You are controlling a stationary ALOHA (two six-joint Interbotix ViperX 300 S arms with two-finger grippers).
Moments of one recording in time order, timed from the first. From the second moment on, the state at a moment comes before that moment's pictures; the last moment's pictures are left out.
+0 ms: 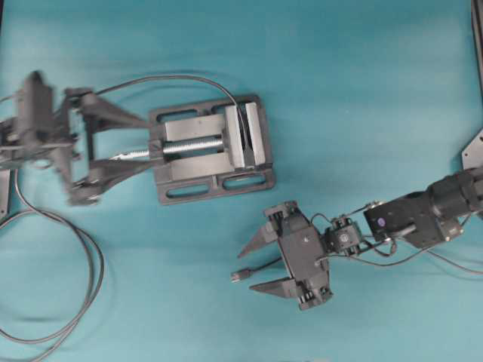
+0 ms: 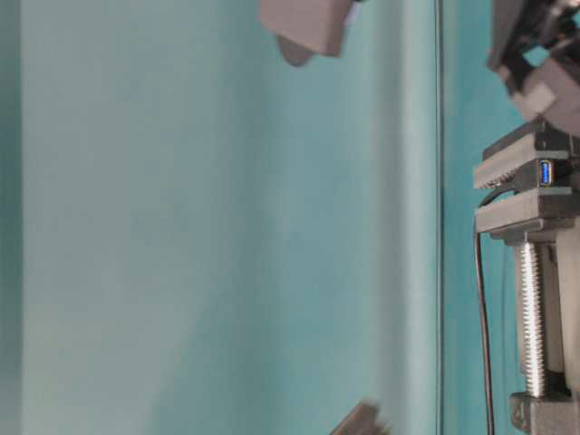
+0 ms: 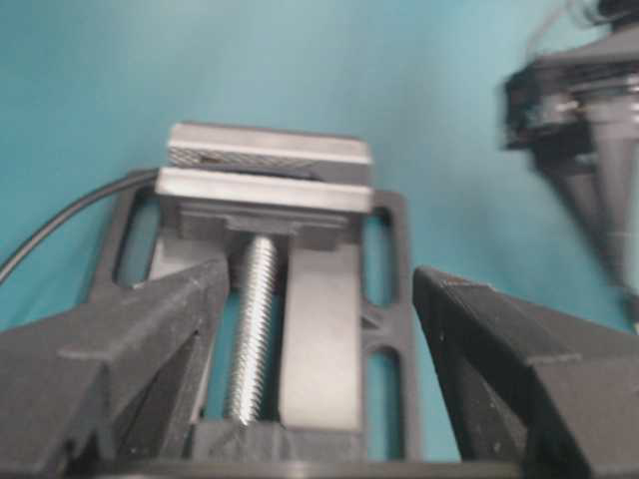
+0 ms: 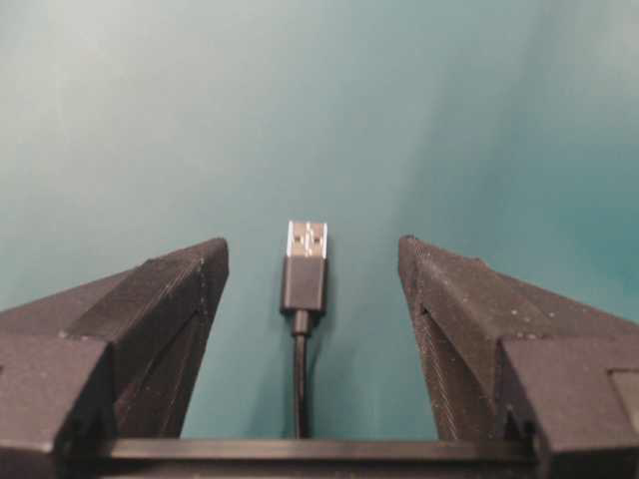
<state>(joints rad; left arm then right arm) 0.06 -0.45 1.22 -0.06 -0.49 -0.05 0.27 0.32 0.78 -0.08 -0.73 0.02</state>
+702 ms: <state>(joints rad) 0.02 -1.25 1.53 -0.06 -0.05 -0.05 0.28 0.37 0.75 0.01 -0.70 0.02</state>
